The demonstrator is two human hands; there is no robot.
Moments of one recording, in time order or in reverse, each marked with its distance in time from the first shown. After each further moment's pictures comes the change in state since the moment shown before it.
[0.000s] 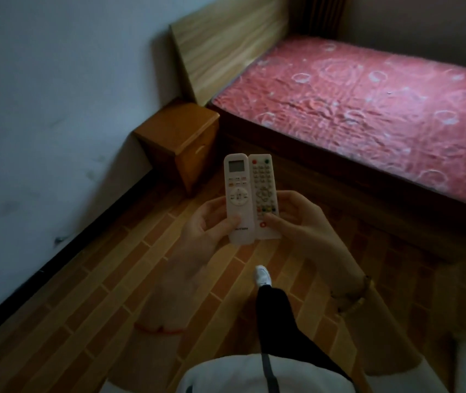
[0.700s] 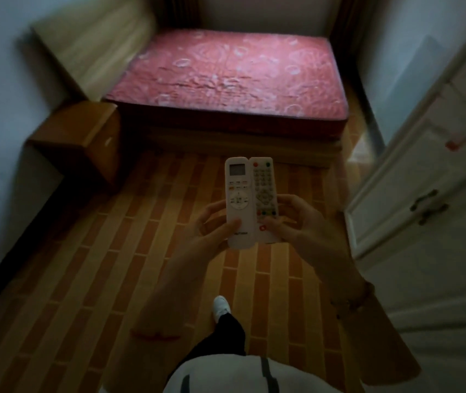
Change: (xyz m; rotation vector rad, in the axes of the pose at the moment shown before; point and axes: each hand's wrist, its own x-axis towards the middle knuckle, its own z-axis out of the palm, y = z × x) left_hand -0.331 -0.126 0.052 0.146 -0.470 -0.104; right_hand -0.431 0.046 0.025 0.002 0.487 0.069
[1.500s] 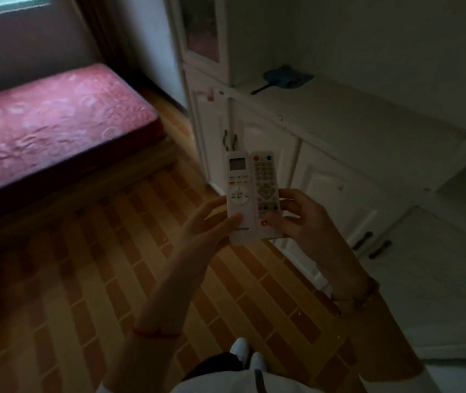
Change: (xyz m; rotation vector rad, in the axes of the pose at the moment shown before) left_hand -0.148 -0.075 0.197 0.243 -0.741 -0.175; right_hand -0.323 0.035 -0.107 0.139 0.829 0.038
